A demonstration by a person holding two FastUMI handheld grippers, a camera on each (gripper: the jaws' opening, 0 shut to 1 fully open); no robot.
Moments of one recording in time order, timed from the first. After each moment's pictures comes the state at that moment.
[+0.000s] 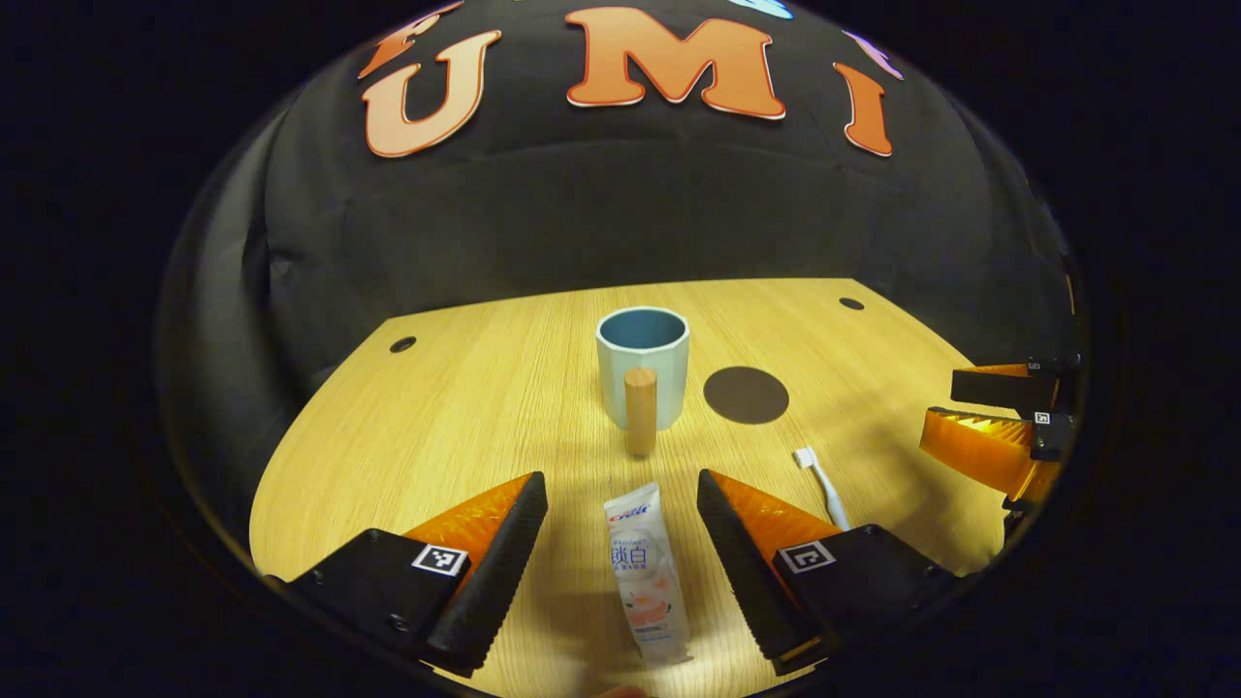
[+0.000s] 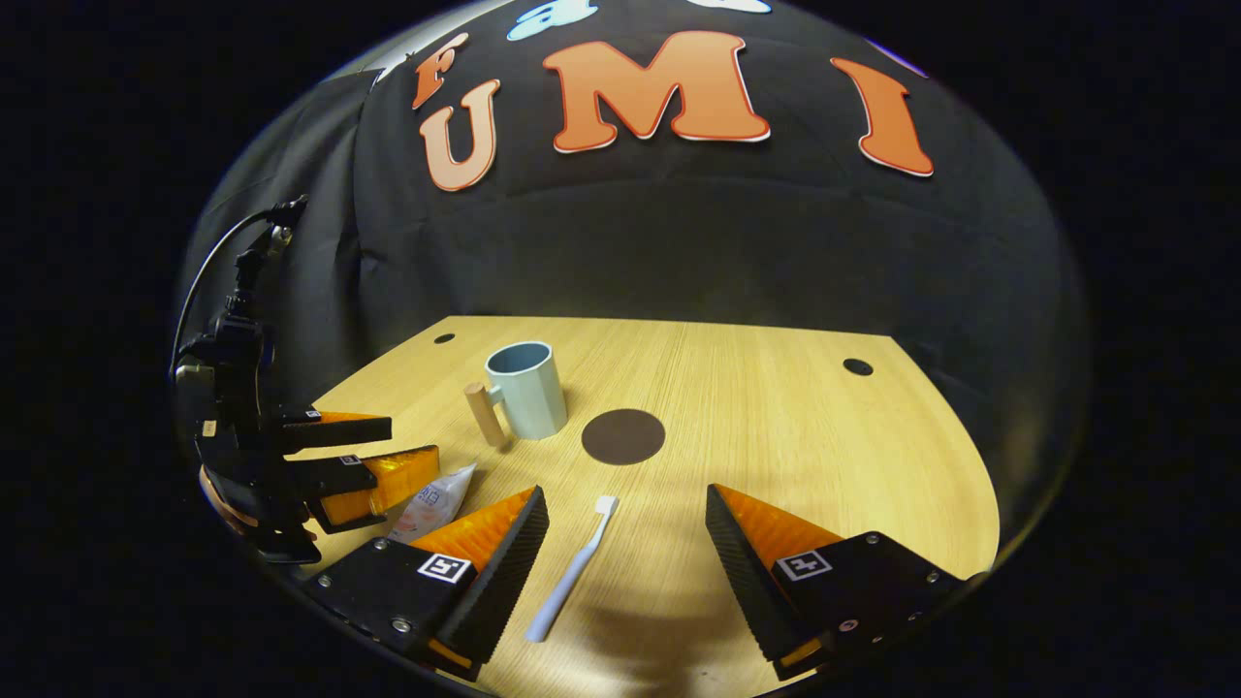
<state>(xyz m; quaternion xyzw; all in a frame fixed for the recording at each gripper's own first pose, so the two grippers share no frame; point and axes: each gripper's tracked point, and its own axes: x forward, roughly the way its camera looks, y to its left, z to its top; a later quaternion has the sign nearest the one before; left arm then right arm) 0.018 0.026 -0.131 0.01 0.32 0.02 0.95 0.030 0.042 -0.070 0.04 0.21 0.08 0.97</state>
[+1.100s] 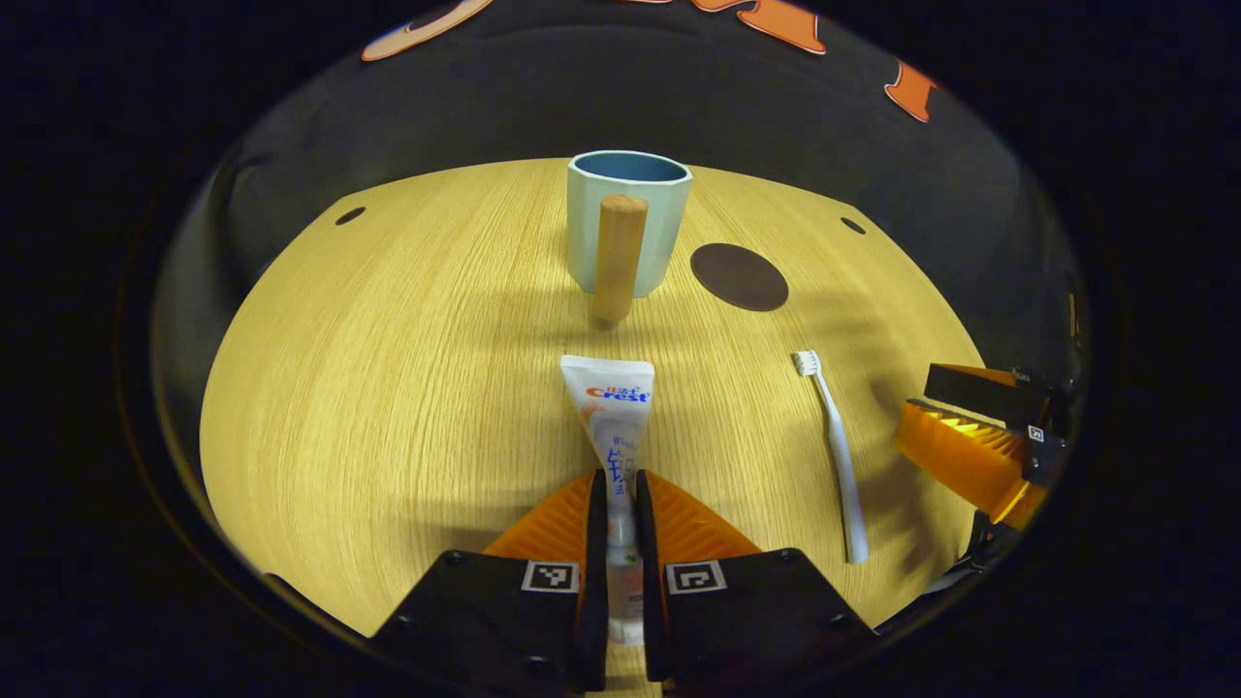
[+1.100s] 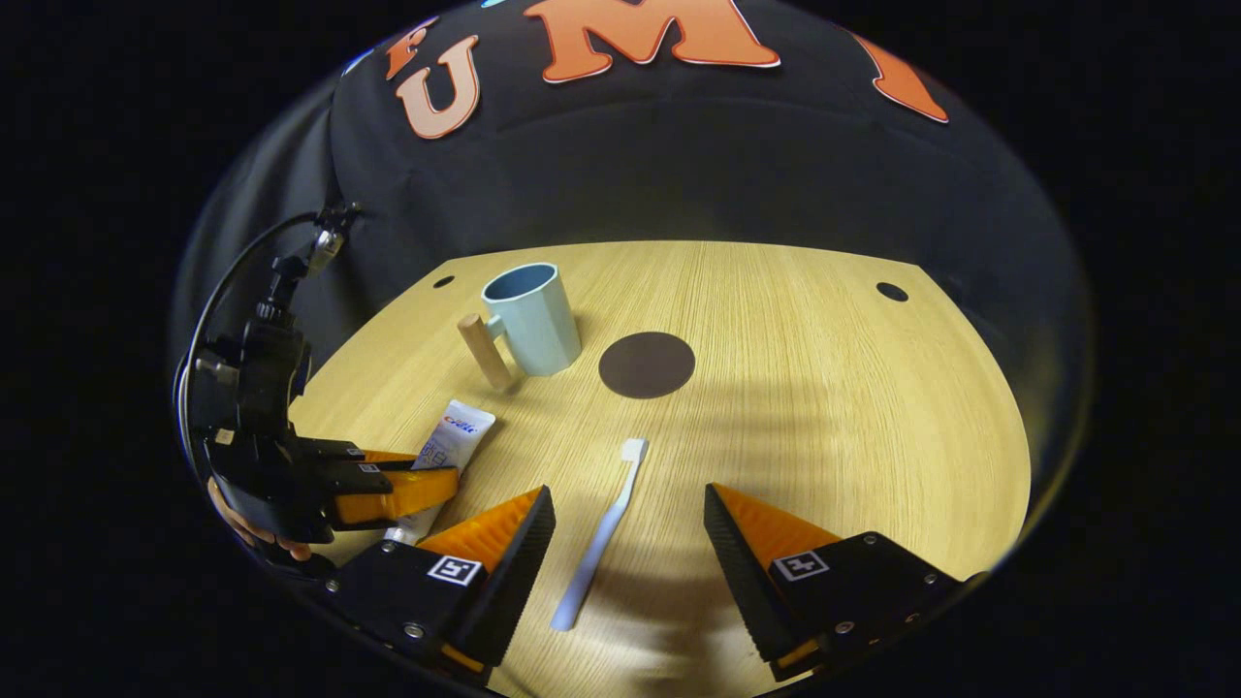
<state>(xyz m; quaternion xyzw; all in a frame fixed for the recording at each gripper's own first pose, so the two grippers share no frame) 0.003 0.021 -0.152 -0.07 0.45 -0.03 0.89 0.024 0.066 -0.118 0.06 0.32 0.10 0.94</state>
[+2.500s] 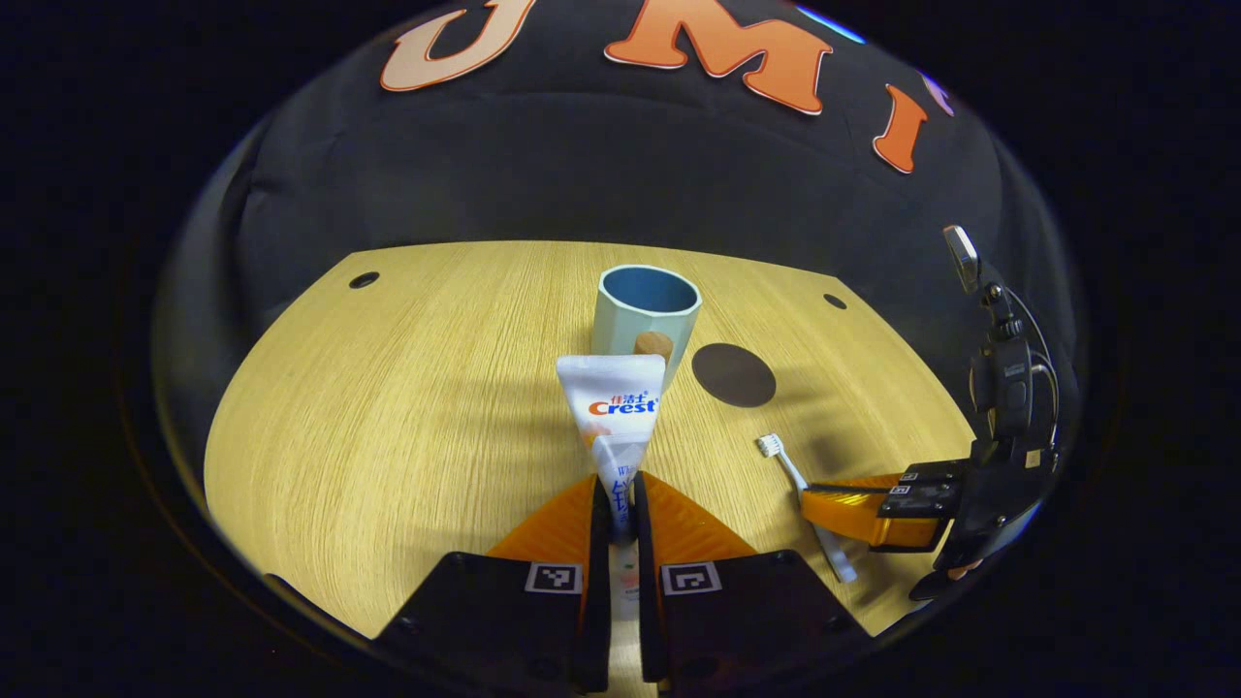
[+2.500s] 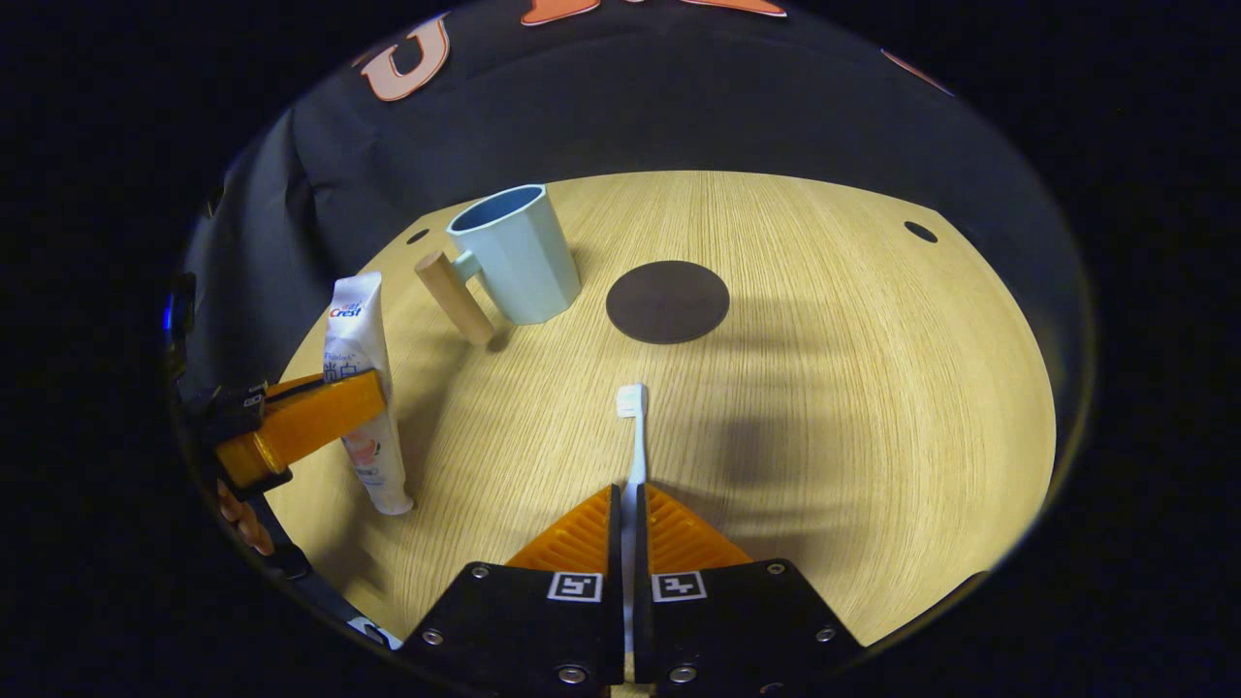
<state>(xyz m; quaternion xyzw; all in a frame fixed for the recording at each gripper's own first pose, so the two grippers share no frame) 0.038 0.053 -0.085 -0.07 0.33 -0.03 0.94 0.034 0.092 -0.152 0.07 0.40 0.08 0.91</state>
